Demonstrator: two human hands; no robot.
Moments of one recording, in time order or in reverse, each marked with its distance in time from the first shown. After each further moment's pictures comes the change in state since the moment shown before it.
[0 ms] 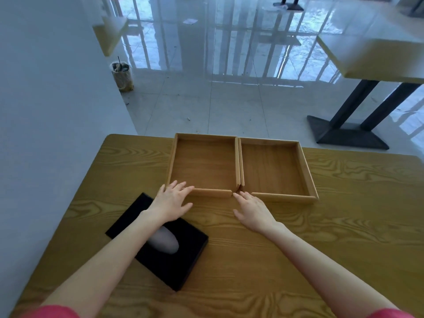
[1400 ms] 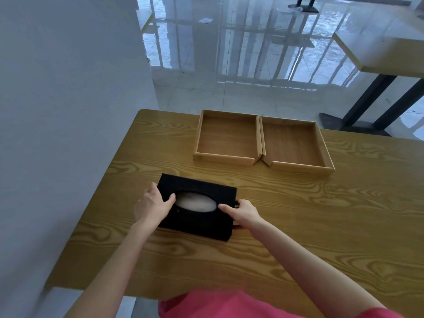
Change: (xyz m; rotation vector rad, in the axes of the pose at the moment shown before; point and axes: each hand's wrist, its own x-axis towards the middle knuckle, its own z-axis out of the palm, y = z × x) left_hand -0.129 -0.054 0.065 -0.371 0.274 -0.604; right_hand -0.075 -0.086 0.086 0.840 -0.085 0.362
